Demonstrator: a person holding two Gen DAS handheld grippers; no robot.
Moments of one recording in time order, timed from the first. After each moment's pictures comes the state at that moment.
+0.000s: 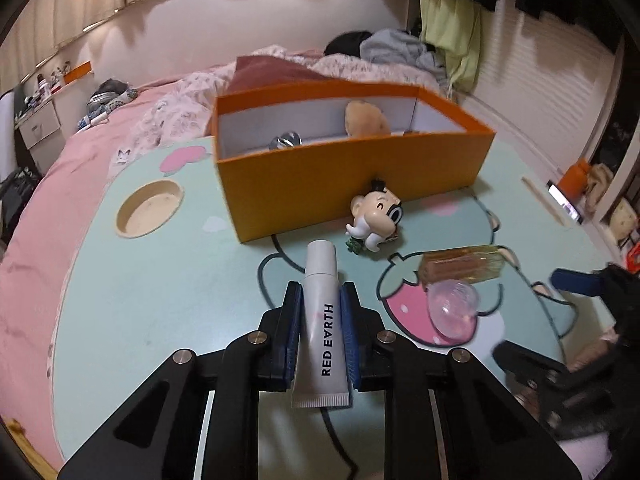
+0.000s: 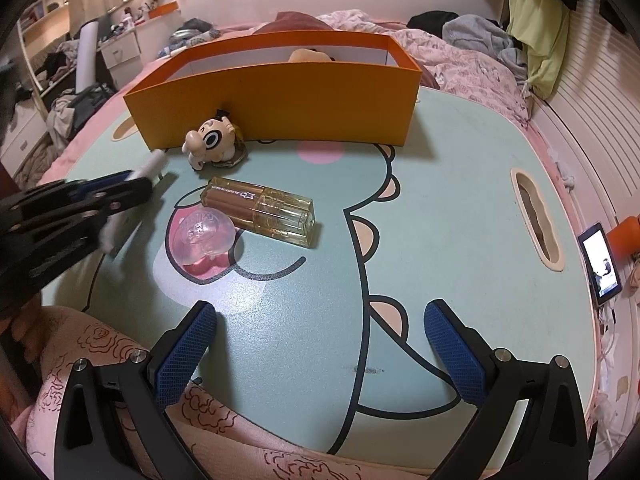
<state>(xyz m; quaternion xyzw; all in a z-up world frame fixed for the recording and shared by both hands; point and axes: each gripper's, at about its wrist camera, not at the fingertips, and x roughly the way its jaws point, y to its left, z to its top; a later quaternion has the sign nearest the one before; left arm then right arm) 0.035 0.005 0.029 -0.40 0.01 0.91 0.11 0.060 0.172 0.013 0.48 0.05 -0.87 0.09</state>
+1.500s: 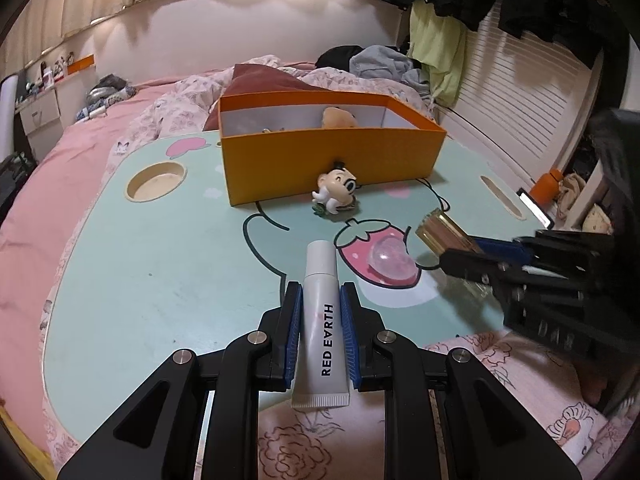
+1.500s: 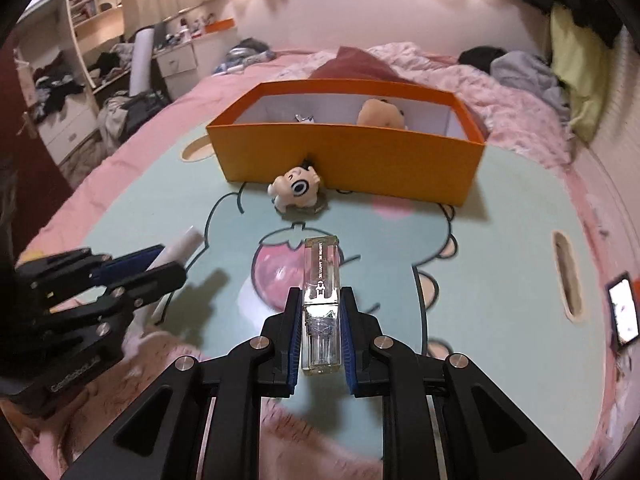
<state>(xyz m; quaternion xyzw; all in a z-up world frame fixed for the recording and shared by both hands) 0.089 0.012 0.037 -0.39 -0.01 0.91 0.12 0.069 0.141 0.043 0.42 0.06 -0.89 0.17</state>
